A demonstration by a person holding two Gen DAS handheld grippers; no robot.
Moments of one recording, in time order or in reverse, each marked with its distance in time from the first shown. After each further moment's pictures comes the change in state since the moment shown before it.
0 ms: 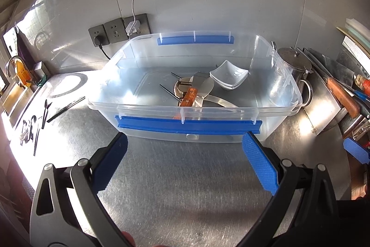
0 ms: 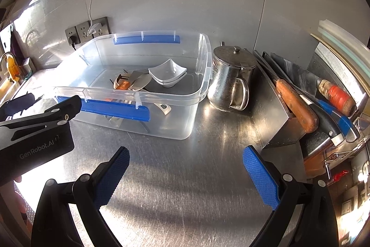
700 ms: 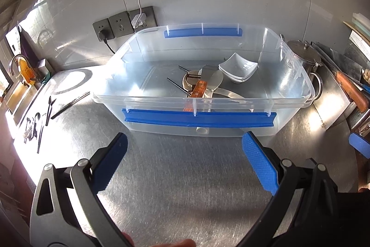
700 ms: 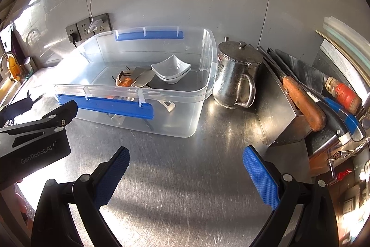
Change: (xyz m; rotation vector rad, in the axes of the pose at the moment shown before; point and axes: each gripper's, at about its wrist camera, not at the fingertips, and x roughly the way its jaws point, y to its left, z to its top) left arm 0.015 0.010 -0.009 0.008 0.035 0.033; right arm 0.014 0.008 -0.003 -0.002 0.036 0.010
